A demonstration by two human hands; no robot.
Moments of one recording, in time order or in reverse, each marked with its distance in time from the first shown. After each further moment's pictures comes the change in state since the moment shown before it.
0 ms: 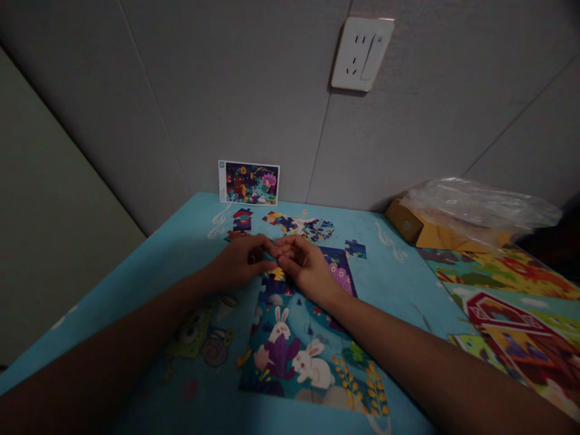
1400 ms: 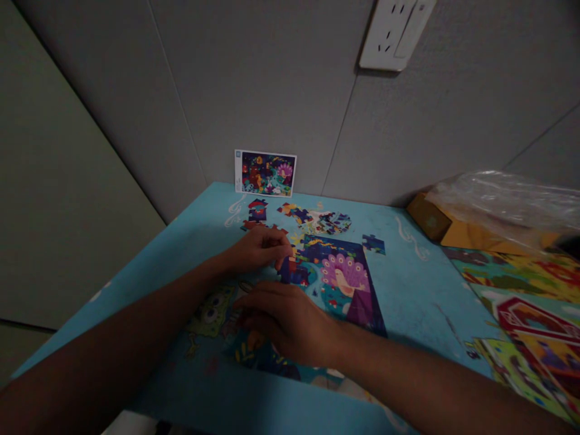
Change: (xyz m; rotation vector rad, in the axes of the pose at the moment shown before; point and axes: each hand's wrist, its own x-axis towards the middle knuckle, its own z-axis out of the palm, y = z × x) left_hand 0.002 0.008 -0.002 -0.313 -0.168 -0.098; right_hand -0.054 -0.014 0.046 -0.616 -0.587 -0.361
